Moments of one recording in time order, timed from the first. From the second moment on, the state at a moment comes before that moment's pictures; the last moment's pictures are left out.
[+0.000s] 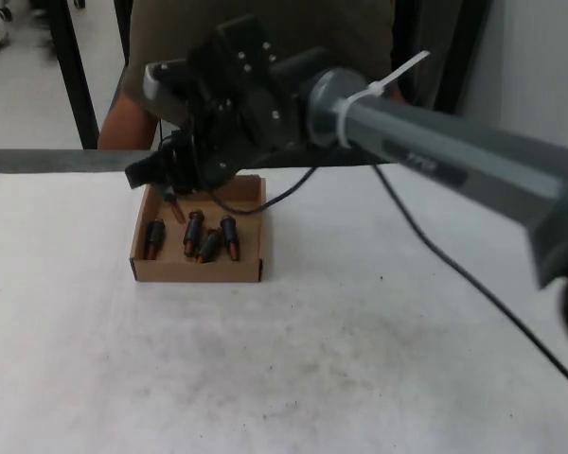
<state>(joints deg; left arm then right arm) -4.0 18.9 -39.6 48.0 28.4 -13.8 37.3 138.6 -125.5 38.3 -11.5 6.5</state>
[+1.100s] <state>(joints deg) -4.0 18.9 -39.6 48.0 27.9 -7.9 37.3 138.7 -134.1 63.4 -6.4 4.7</state>
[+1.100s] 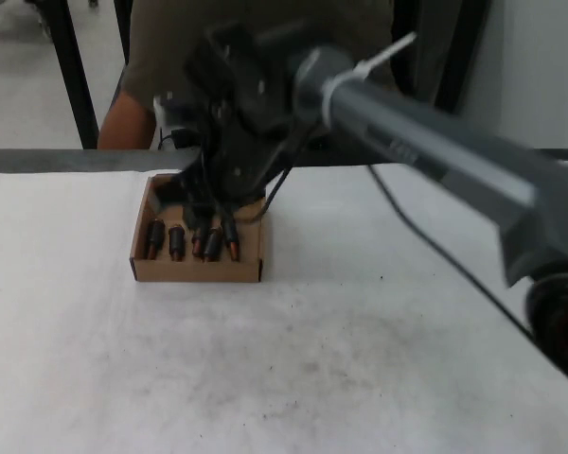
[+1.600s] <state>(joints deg) -4.0 19.0 -27.9 47.2 22.8 -7.3 46.7 116.7 -127.9 80.8 1.9 0.3</state>
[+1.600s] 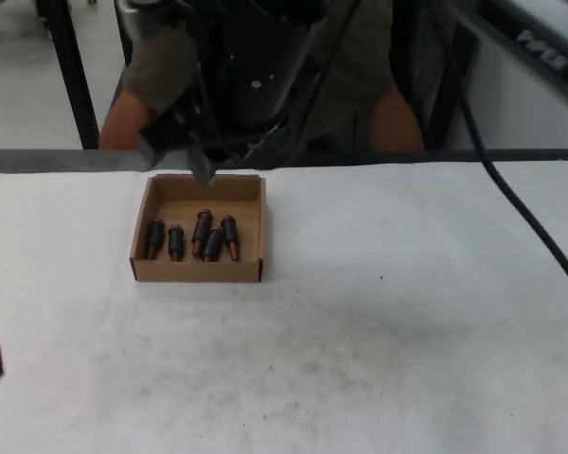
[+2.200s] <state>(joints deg) -4.0 19.1 -11.5 31.4 26.9 -17.3 60.7 77.6 -71.4 65.4 5.6 14.3</state>
